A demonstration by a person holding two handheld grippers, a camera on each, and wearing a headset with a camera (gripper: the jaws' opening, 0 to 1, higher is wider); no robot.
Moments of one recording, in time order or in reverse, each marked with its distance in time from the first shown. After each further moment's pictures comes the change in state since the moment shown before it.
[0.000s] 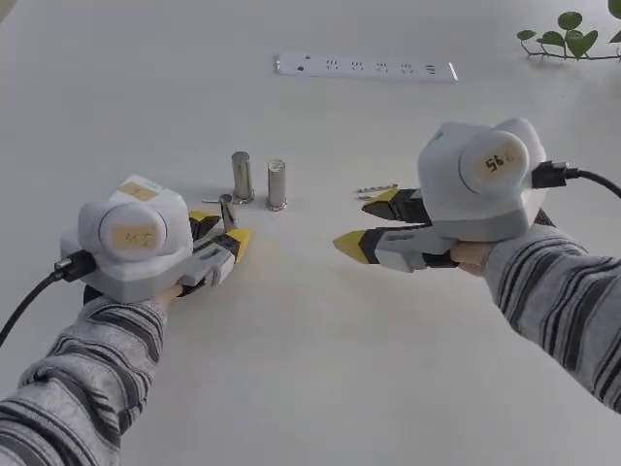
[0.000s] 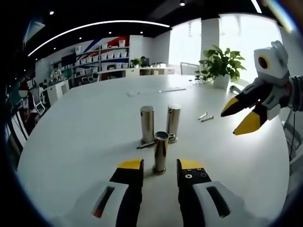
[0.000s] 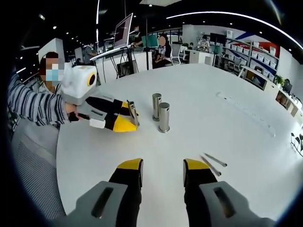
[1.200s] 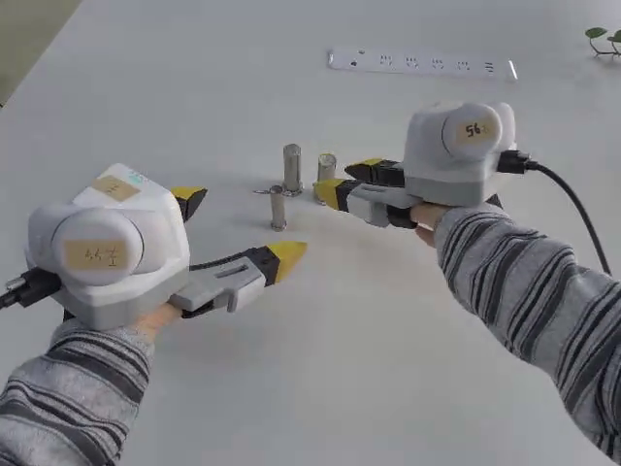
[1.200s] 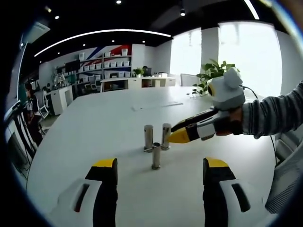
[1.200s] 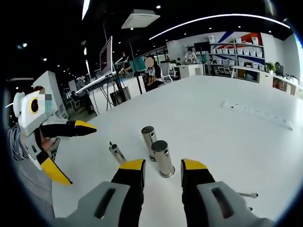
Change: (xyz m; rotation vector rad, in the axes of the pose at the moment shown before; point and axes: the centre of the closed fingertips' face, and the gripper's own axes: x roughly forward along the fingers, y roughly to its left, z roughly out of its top) left arm -0.070 -0.008 0.027 -0.011 -0.085 0.015; right arm 0.076 -0.002 0.053 0.195 -0.209 0.019
